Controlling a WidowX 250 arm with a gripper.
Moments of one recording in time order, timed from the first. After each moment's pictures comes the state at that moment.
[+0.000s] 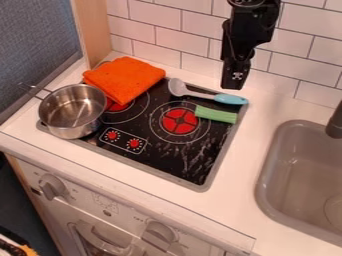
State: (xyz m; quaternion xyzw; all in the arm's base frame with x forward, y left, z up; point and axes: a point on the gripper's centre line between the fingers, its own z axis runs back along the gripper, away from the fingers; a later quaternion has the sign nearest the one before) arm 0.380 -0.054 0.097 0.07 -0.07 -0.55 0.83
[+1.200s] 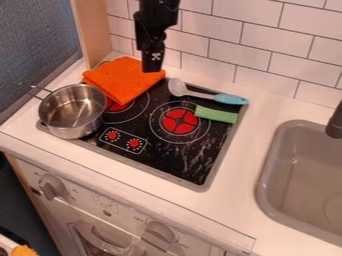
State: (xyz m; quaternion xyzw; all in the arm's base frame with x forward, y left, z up) arm 0.376 0.082 0.085 0.07 -0.03 -0.41 0.91
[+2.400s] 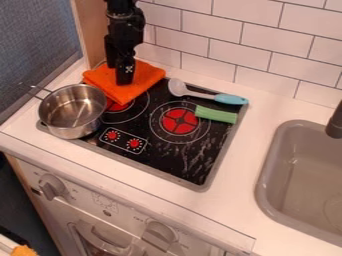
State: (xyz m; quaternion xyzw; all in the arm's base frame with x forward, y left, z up) arm 0.393 0.151 0.017 0.04 0.03 -0.33 0.94
